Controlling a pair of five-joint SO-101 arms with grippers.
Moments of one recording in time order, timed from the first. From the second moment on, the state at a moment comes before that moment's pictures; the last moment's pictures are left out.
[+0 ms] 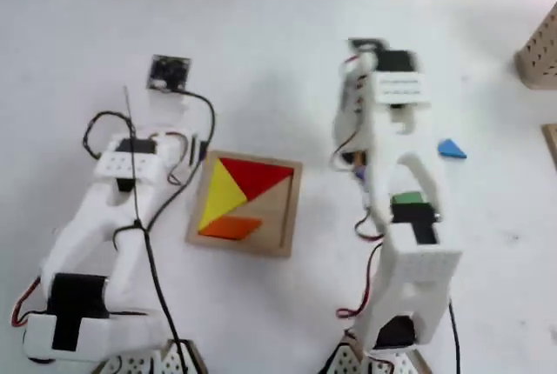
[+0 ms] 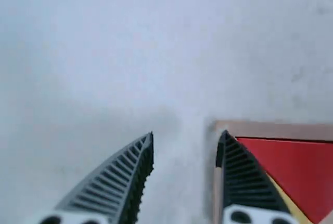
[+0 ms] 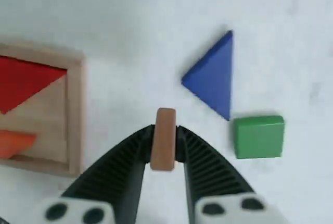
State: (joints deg) left arm -2.6 -6.7 40.7 35.0 -3.1; right arm -7.9 23.3 -18.4 97.5 5.2
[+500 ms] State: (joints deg) left arm -7.5 -6.6 39.8 35.0 2.1; right arm -30.7 22.1 -5.9 88.4 3.5
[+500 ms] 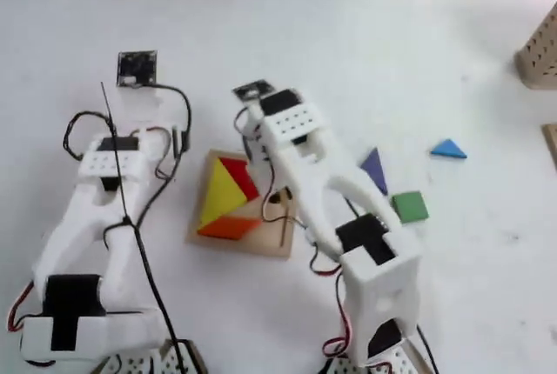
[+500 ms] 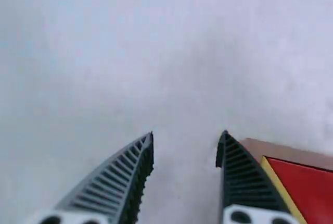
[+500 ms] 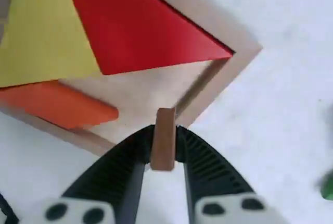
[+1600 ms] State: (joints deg) left arm 4.8 -15.4 47.3 37.7 -11.3; right arm -2.7 5.9 18.1 81.9 5.8
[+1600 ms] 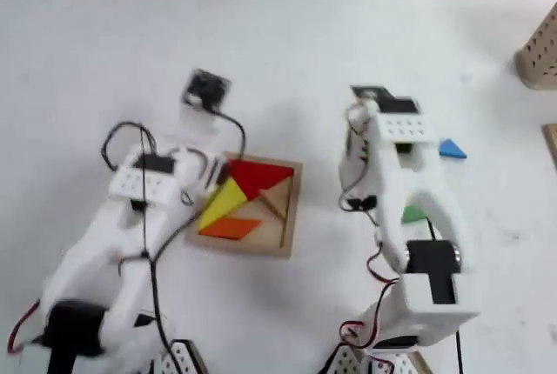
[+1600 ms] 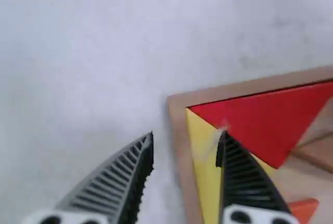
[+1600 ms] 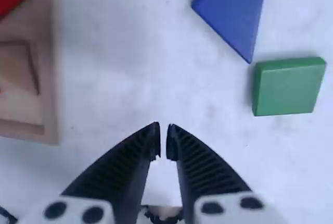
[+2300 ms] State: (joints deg) left arm 28.7 -15.3 50.8 31.4 -7.6; right arm 7.0 2.6 30.8 62.0 6.7
